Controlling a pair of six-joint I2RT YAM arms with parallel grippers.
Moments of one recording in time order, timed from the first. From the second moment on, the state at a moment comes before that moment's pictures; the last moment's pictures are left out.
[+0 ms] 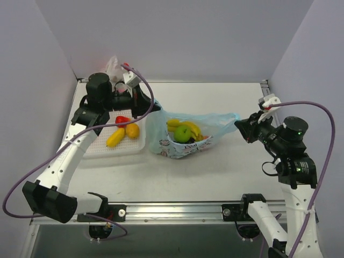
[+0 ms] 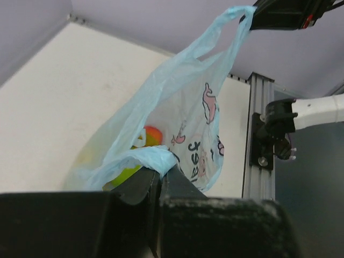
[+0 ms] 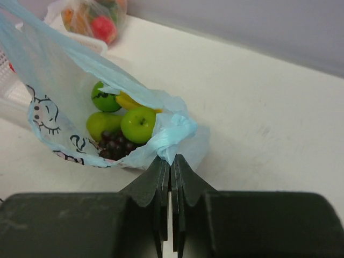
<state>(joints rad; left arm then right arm) -0.35 1.31 1.44 -0.26 0.98 -0.09 0.02 0.73 1.16 -0.65 -0.49 -0.06</state>
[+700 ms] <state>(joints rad) -0.21 1.18 1.28 -0.35 0.95 -0.02 0.03 0.81 1.13 -0.60 -0.60 0.01</state>
